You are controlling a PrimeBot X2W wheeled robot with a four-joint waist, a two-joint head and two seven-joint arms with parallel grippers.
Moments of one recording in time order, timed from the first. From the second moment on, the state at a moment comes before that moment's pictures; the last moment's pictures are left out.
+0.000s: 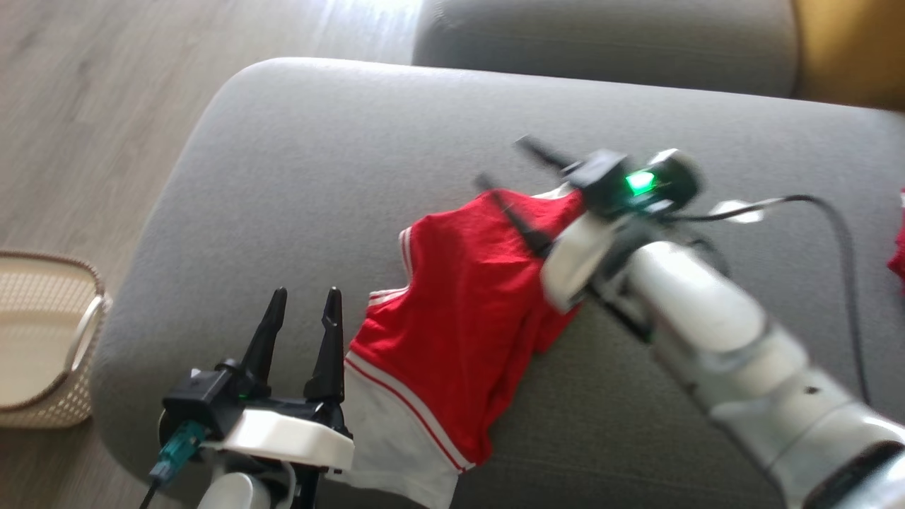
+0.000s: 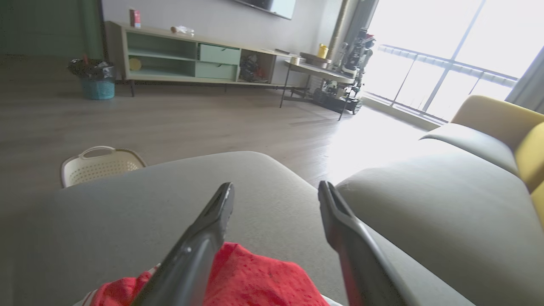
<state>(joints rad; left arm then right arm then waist) 0.02 0.05 -0.27 0.05 -0.31 0.00 -0.26 -0.81 -0.14 0.77 0.75 0.39 0.13 -0.25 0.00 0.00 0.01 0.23</state>
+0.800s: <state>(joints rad) 0.06 0.05 -0.25 0.04 -0.29 0.00 -0.26 -0.06 -0.06 0.04 0.32 0.23 0.13 -0.25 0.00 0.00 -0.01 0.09</state>
